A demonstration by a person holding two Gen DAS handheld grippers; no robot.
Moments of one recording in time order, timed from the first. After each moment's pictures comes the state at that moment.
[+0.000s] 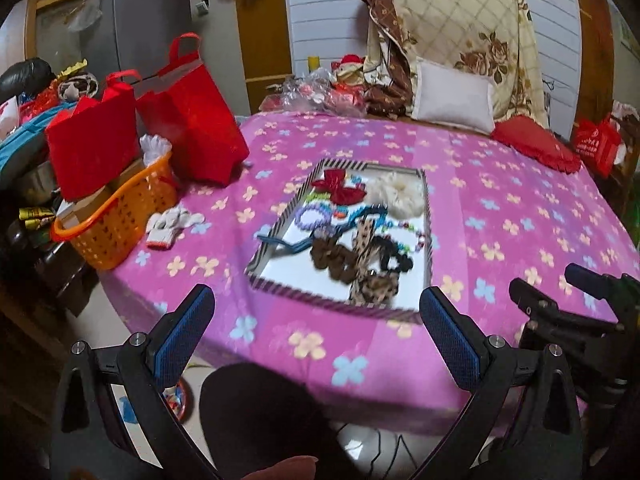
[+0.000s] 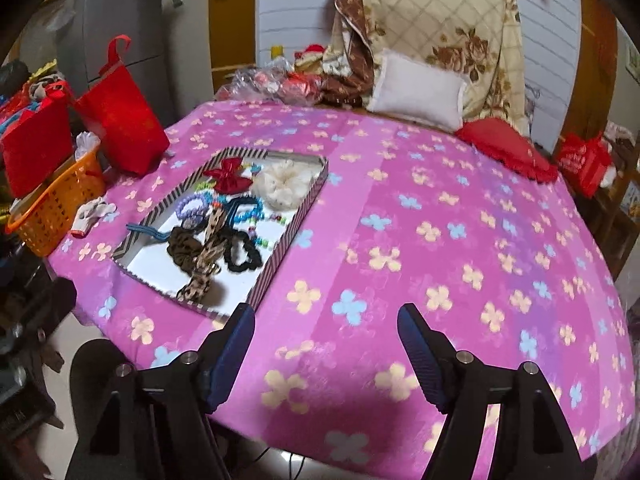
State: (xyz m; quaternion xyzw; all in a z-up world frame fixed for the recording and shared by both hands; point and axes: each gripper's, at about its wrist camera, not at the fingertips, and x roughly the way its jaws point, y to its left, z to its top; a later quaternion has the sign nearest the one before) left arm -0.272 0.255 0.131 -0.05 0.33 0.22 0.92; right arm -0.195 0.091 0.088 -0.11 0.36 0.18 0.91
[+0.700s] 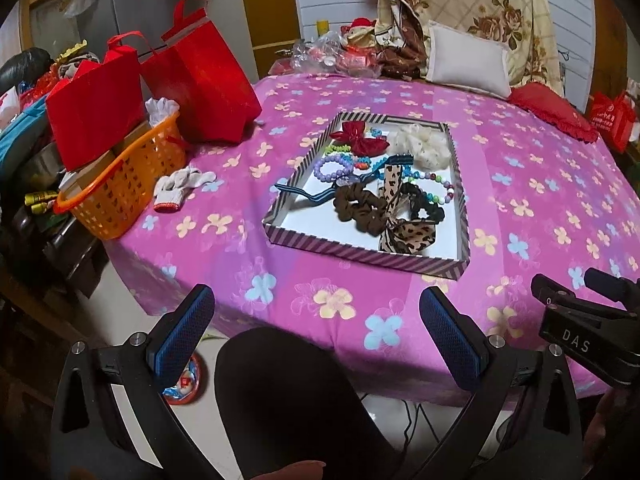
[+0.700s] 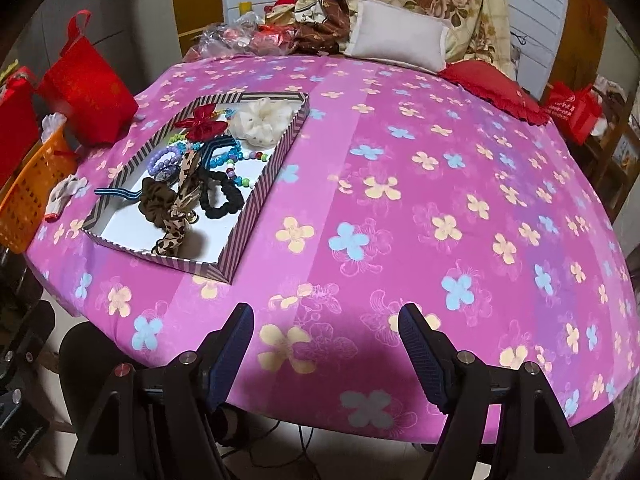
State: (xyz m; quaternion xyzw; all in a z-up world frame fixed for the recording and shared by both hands) left arm -0.272 0.269 0.094 -0.04 0.39 0.23 0.89; right arm -0.188 0.094 0.046 -0.10 0.43 0.14 0.89
